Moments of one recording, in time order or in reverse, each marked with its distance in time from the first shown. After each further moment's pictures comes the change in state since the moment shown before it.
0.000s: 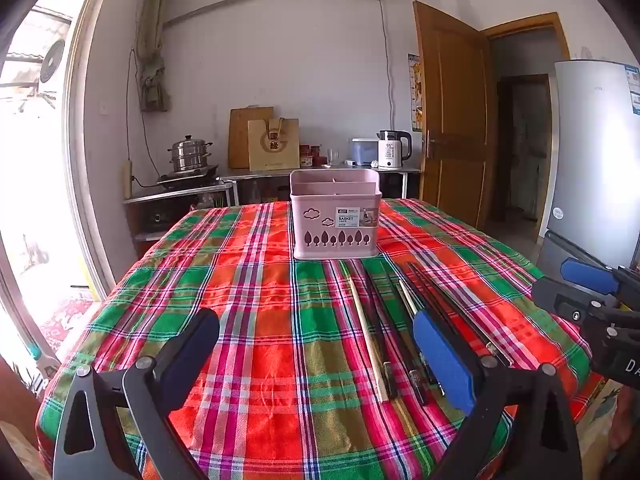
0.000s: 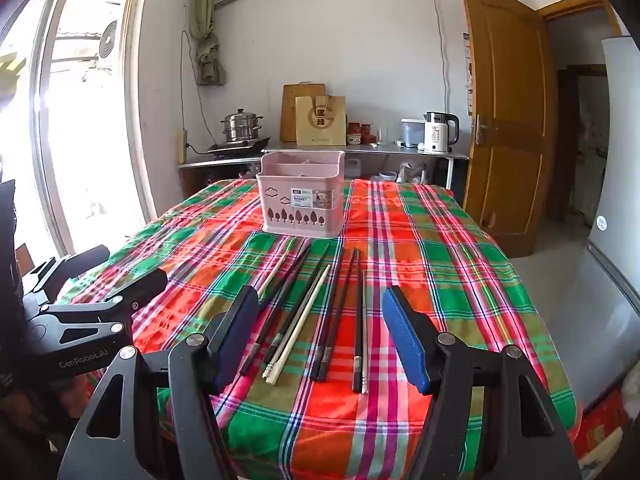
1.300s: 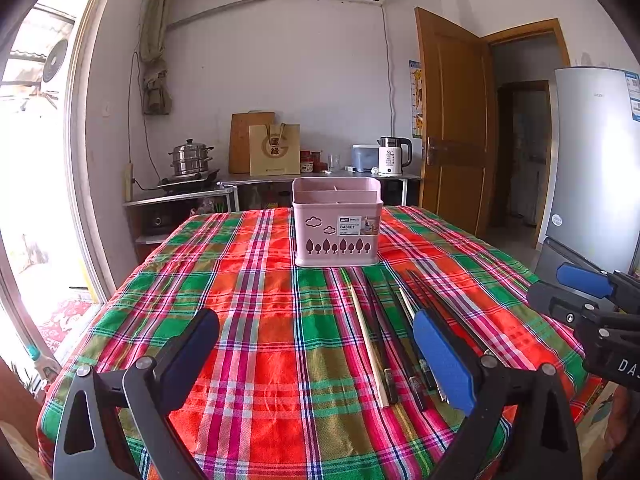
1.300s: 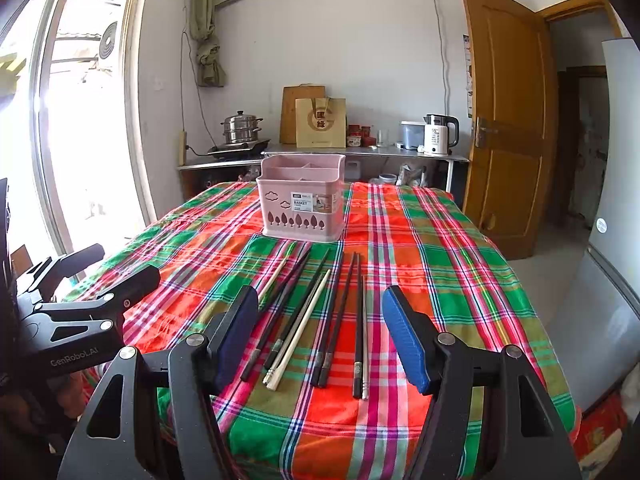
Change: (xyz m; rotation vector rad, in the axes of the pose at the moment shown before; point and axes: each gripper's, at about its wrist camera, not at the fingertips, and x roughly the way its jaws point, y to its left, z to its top) left arm -0.006 0.001 0.008 -0.011 -0.007 -0.006; right arm 0.003 0.003 0.003 -0.004 0.003 0.009
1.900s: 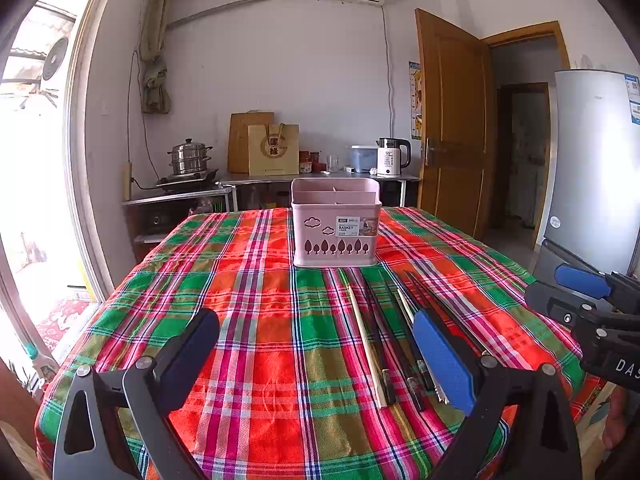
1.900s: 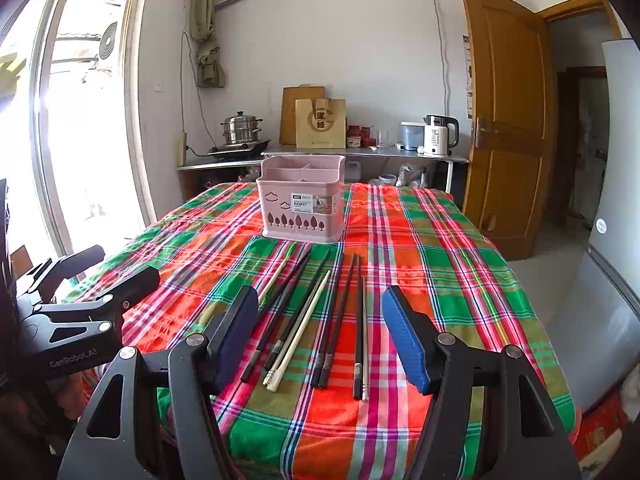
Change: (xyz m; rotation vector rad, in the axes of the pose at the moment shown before) left arm -0.001 0.004 0.001 -0.006 -0.001 -0.008; right arm 0.001 0.000 0.001 0.001 0.001 0.000
